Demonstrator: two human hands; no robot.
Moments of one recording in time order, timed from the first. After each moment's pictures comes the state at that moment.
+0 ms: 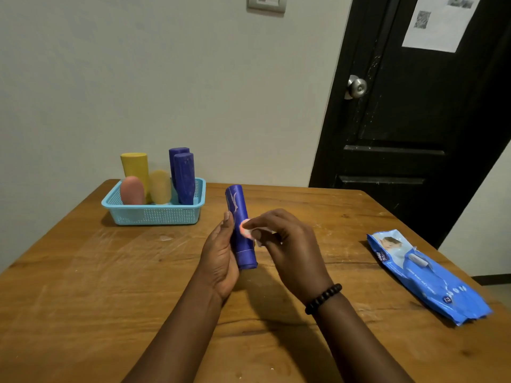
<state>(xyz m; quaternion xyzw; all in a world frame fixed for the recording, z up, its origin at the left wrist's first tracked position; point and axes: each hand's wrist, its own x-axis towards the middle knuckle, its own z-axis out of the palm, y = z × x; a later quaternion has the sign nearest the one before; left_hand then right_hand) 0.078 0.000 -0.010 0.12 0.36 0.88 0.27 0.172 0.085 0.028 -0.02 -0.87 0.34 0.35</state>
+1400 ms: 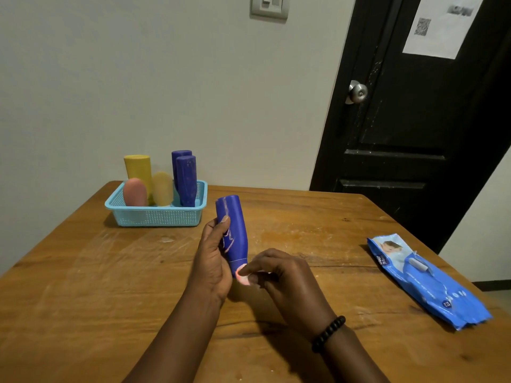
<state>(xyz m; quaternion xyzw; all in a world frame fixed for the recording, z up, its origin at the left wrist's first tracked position) 0.076 -0.006 -0.010 0.05 0.36 0.91 0.22 0.191 0.080 -0.004 -0.02 -0.90 0.37 0.23</state>
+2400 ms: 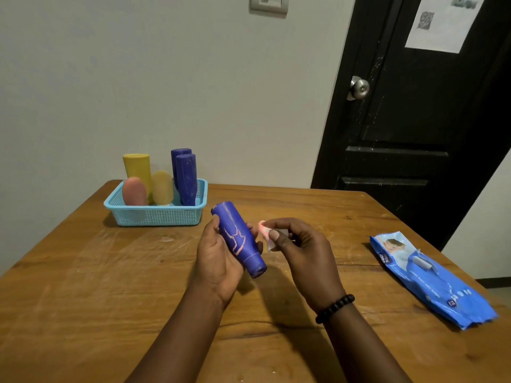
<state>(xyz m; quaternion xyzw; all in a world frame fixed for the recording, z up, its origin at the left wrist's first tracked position) 0.071 0.000 -0.012 0.06 0.27 0.91 0.31 0.179 0.096 0.016 -0.09 -0.77 0.53 0.35</state>
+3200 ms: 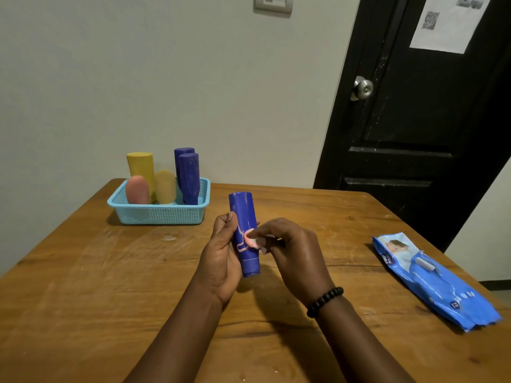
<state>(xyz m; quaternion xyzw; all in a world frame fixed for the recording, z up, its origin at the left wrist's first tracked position) 0.069 -0.007 -0.016 0.14 0.29 0.90 0.30 0.166 0.089 0.018 -0.06 -0.87 0.37 0.31</state>
